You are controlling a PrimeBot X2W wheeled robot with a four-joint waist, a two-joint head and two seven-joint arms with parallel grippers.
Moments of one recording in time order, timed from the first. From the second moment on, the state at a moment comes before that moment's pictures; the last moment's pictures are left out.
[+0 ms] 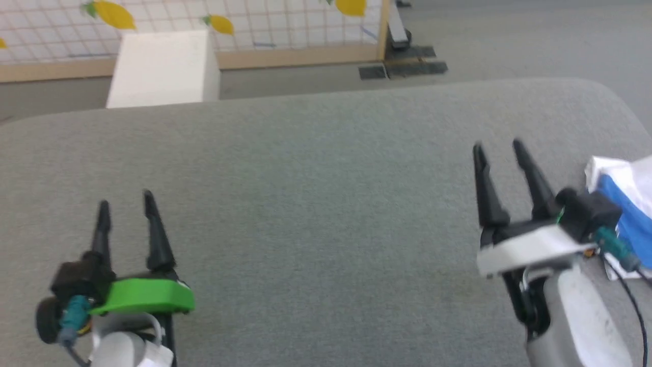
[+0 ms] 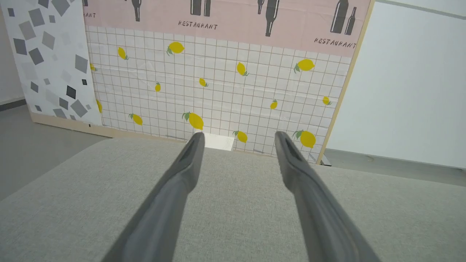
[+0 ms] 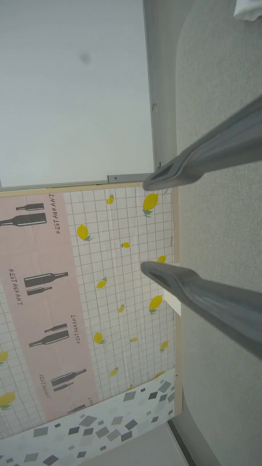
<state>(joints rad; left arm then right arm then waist) -0.08 0.06 0.10 0.02 -0.20 0.03 -0.26 -0.29 -0.05 0.05 0.22 0.23 0.13 -0.26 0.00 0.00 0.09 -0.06</state>
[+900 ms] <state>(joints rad) -0.03 0.06 0.02 0.16 -0.16 0.01 -0.25 -0.14 -0.05 0.06 0.25 0.23 0.13 -0.24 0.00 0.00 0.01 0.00</state>
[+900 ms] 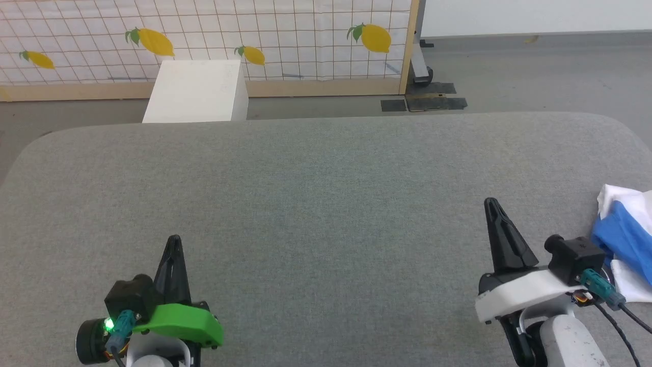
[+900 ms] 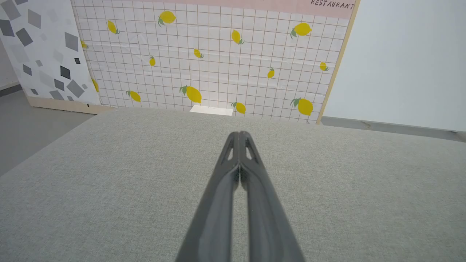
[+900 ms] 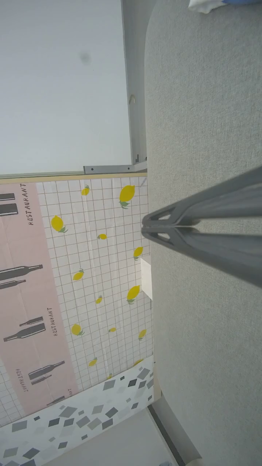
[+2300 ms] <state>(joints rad) -0.03 0.06 0.01 0.10 -0.10 0.01 -0.16 -0.10 -0.05 0.04 0.16 0.15 0.13 -0.16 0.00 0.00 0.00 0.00</state>
